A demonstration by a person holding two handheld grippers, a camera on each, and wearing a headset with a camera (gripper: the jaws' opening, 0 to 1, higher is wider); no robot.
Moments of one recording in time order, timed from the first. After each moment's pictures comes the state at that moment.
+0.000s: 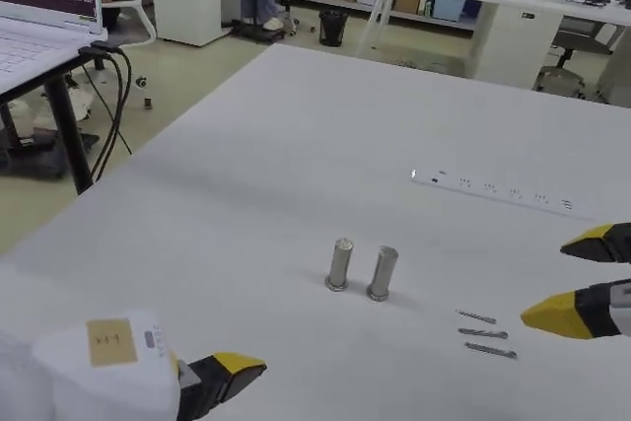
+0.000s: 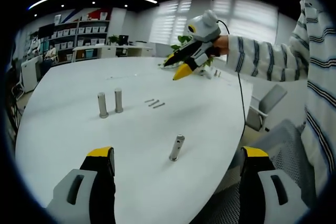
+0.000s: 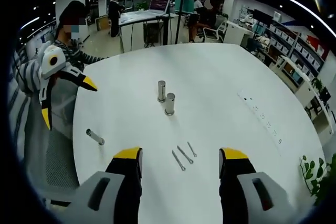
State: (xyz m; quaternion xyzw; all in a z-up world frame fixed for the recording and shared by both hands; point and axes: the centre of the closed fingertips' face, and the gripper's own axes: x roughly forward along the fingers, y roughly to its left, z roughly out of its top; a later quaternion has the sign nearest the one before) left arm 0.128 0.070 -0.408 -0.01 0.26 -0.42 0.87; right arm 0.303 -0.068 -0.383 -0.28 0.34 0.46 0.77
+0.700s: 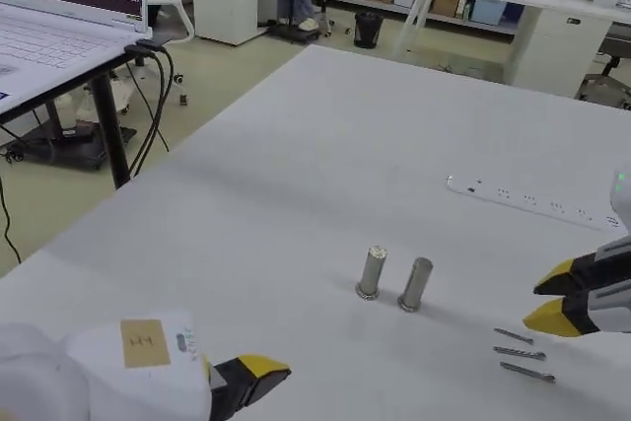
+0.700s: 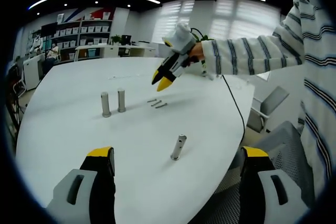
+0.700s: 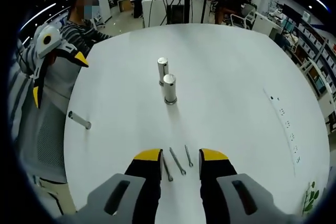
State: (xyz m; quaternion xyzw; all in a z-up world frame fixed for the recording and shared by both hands) left arm 0.127 0.074 -0.406 -0.01 0.26 -0.41 0.88; right arm 0.332 -0.049 -0.444 -0.32 0.38 0.53 0.69
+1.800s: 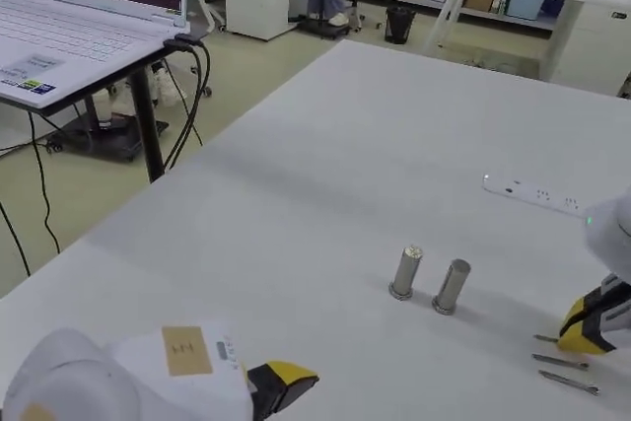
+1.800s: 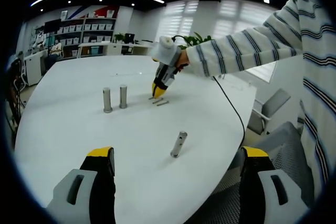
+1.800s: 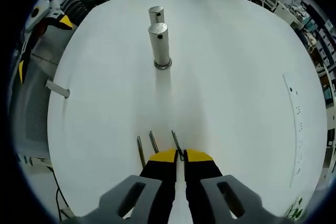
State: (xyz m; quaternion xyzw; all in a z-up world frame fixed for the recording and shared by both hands) left arm 0.123 0.076 -0.411 -0.03 0.27 -0.40 0.88; right arm 0.350 -0.063 -0.497 -0.43 0.43 0.52 0.60
